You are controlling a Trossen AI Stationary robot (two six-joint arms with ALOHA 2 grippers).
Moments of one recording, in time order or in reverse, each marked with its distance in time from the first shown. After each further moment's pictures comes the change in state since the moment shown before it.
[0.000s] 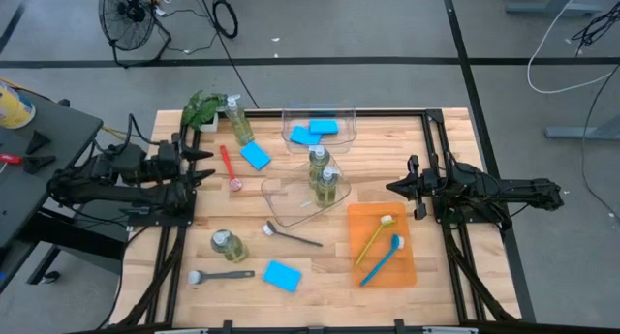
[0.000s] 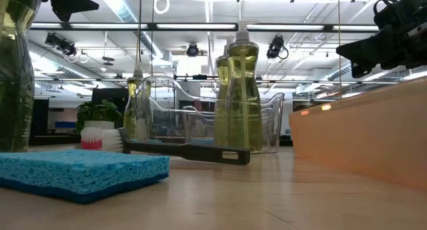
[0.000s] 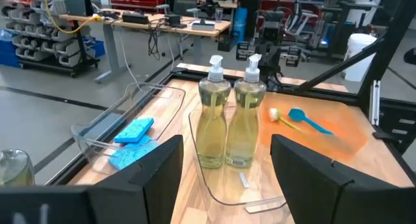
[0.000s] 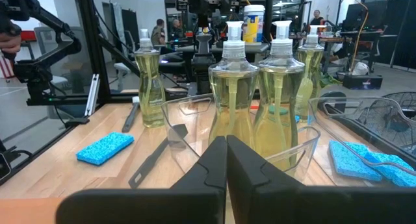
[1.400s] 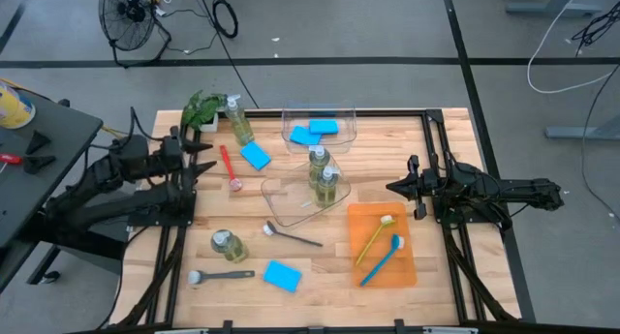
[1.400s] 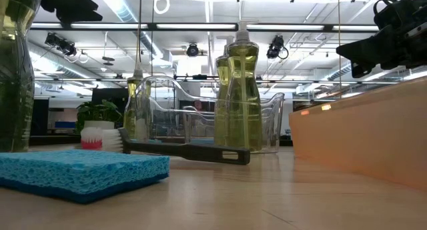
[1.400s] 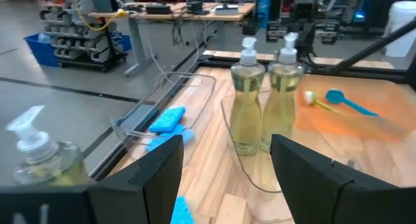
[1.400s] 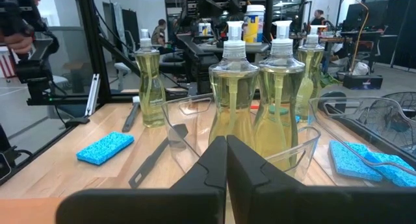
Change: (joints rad) left arm 0.405 0.026 -0.001 -0.029 0.292 0.173; right arm 0.000 0.000 0.000 0.000 0.000 0.000
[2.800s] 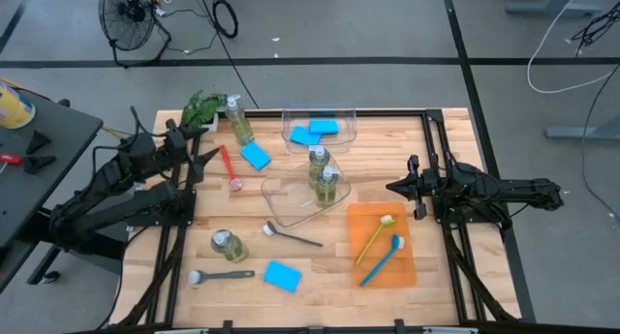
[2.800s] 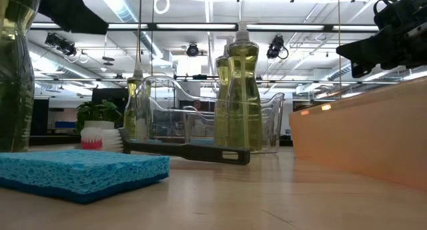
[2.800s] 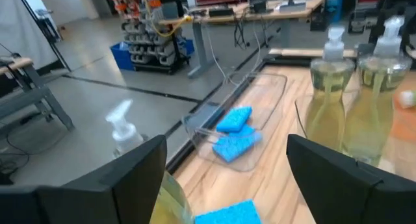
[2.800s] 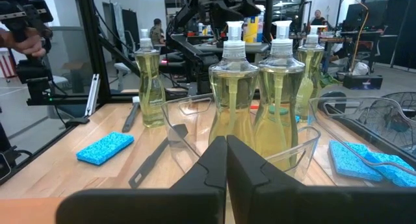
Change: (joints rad) left arm 0.141 0.002 -0.085 0.118 -0.120 0.106; right arm 0.000 0.000 0.000 0.000 0.000 0.000
